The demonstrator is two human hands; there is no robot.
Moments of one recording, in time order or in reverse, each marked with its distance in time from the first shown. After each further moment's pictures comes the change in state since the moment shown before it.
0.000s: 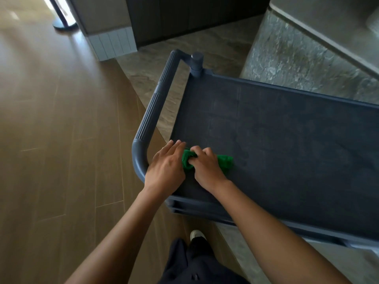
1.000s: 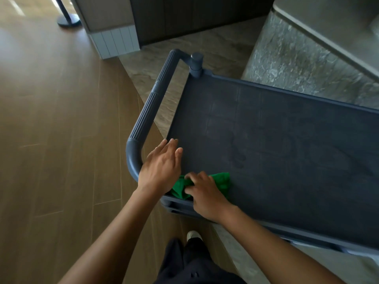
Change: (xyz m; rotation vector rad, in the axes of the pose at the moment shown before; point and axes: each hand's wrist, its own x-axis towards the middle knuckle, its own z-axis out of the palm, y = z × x) left_hand 0.002 0.009 -0.006 -0.106 -0.013 -0.173; right_hand -0.057 -0.003 0.002 0.039 -0.163 -0.204
